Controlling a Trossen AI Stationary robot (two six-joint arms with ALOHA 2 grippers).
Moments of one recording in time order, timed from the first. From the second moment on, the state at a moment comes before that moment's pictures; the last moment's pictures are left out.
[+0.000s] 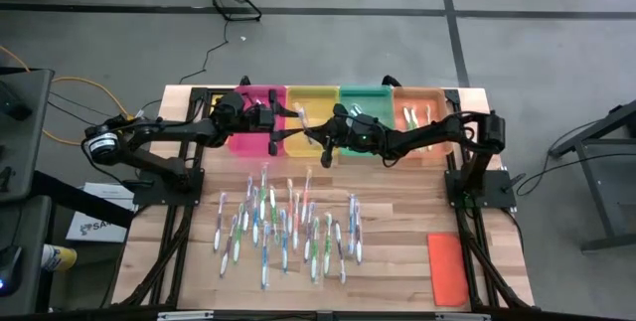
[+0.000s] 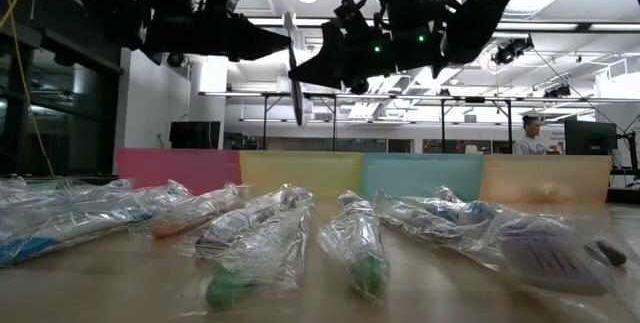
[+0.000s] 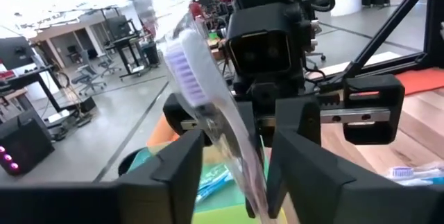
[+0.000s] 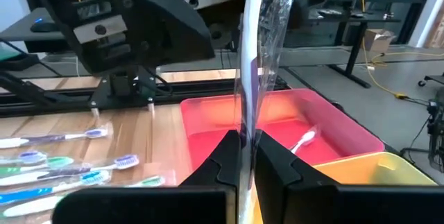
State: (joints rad) left arm 0.49 1.31 0.57 0.79 0.45 0.29; right arm -0.22 1.81 0.91 0.82 0.02 -0.02
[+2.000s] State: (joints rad) left arm 0.69 1.18 0.57 0.05 0.18 1.49; right arm -0.22 1.61 0.94 0.29 0.00 0.10
